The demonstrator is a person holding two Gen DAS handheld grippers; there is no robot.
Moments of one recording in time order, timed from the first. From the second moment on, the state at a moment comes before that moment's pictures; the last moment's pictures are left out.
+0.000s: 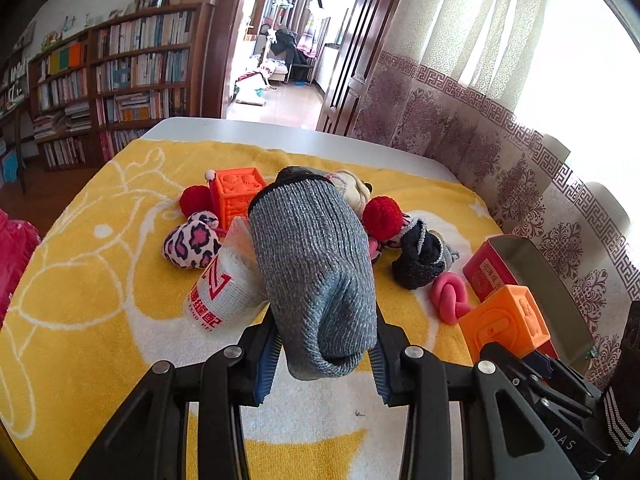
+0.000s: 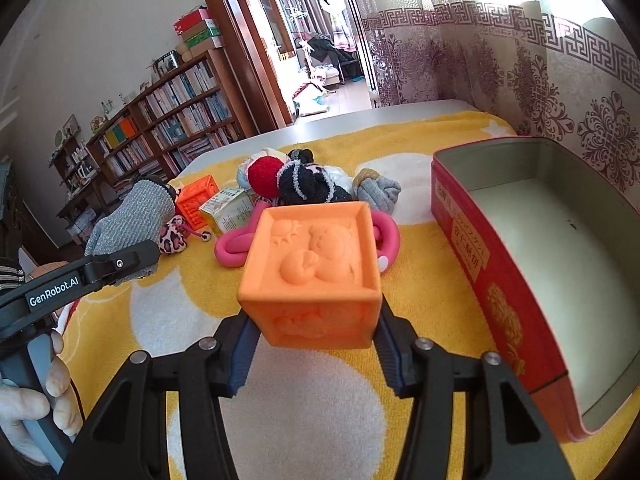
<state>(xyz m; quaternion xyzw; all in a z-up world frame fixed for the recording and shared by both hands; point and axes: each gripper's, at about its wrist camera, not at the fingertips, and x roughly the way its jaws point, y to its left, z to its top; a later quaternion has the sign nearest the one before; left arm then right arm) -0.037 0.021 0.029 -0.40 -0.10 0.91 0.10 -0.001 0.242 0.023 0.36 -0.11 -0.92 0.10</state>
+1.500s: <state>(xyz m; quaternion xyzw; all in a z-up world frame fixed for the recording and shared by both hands) -0.079 0.297 0.045 -0.42 0.05 0.85 0.33 0.026 0.406 0.042 0.36 -0.12 -0.92 -0.13</state>
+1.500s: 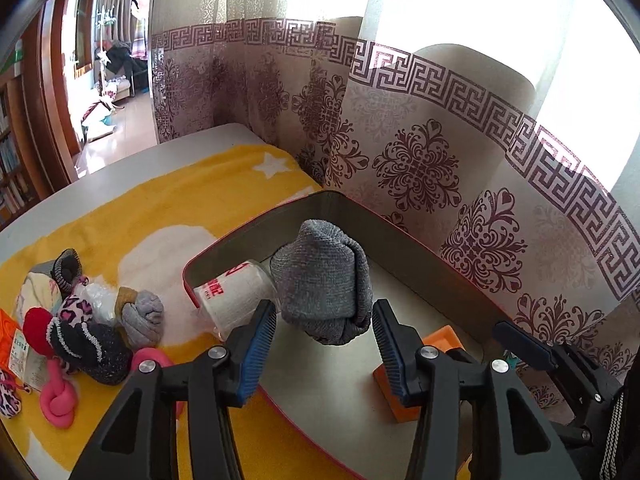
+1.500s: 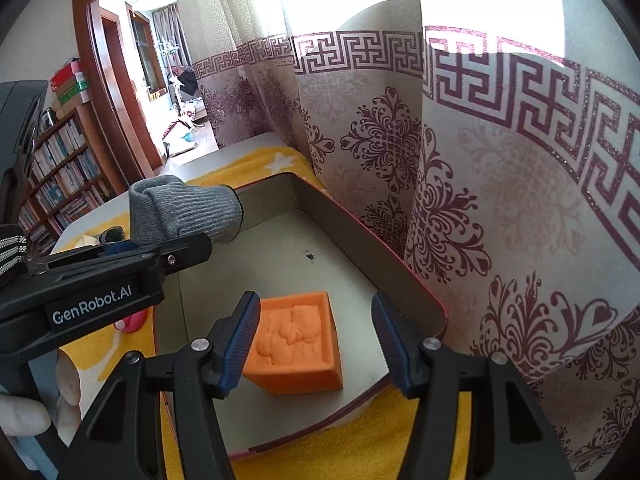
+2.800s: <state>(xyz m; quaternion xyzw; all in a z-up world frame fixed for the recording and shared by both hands) -0.099 -0.052 0.003 -0.42 -0.07 0.90 0.06 -0.011 0.241 0.028 0.38 -0.10 -0.92 0.04</state>
